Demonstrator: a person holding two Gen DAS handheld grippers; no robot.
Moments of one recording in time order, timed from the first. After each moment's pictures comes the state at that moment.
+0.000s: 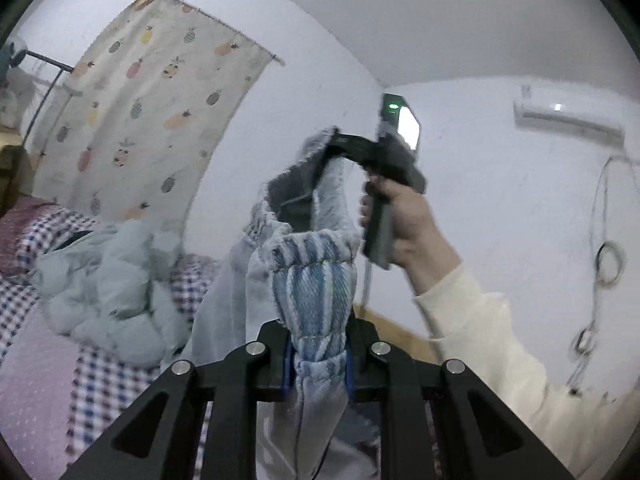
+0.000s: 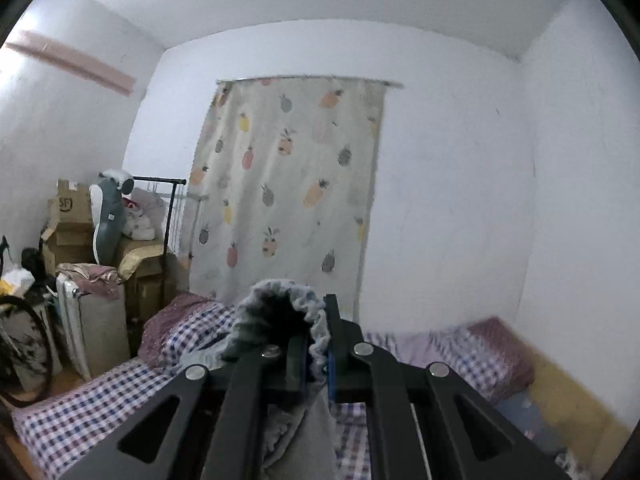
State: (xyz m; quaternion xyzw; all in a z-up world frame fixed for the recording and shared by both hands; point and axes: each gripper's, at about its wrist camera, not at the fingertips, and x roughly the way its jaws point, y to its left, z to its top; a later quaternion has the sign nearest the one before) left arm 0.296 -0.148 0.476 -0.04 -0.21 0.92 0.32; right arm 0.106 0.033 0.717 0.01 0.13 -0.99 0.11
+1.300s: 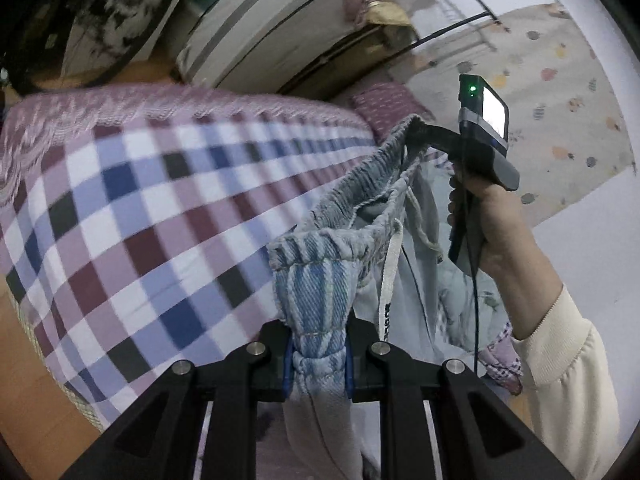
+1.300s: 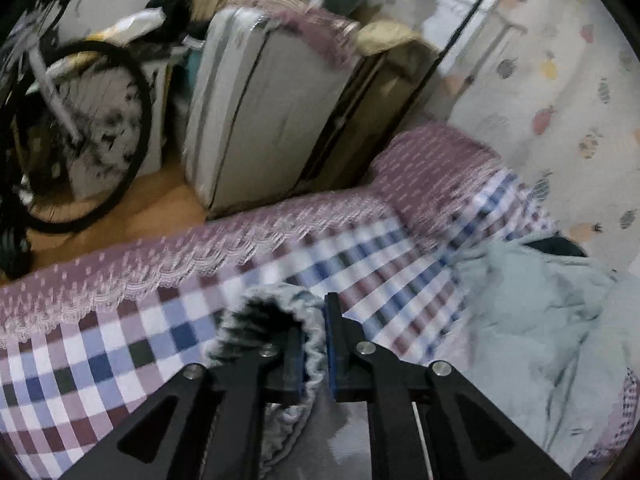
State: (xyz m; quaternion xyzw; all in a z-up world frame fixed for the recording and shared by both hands) left arm 0.234 -0.644 0.043 -0.29 -0.50 0.81 -0.11; right arm -0.073 -0.685 0.114 0.29 0.36 -0.83 0.32
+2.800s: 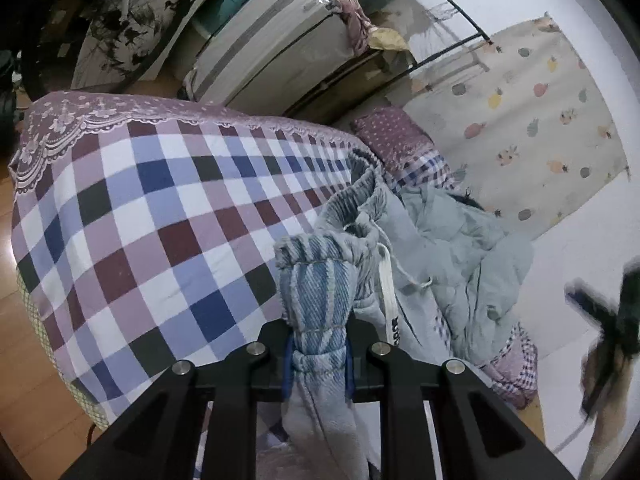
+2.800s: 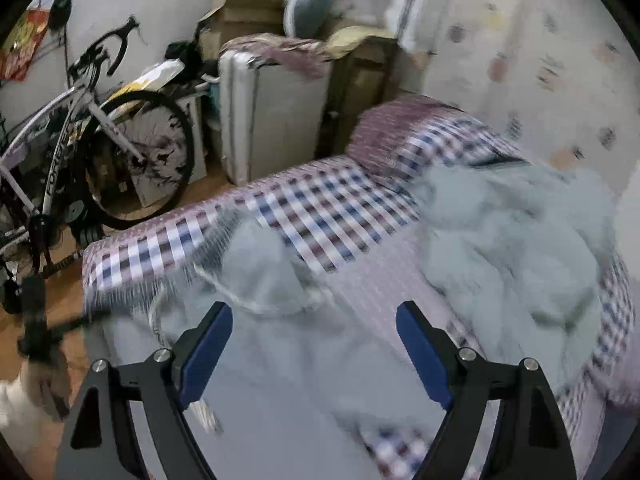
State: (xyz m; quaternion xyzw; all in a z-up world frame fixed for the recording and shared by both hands) left arm 0.271 -0.635 0.042 -0.23 -0.49 0.83 -0.13; right arm 0.043 -0.330 0.288 0.34 0.24 -0.83 0.37
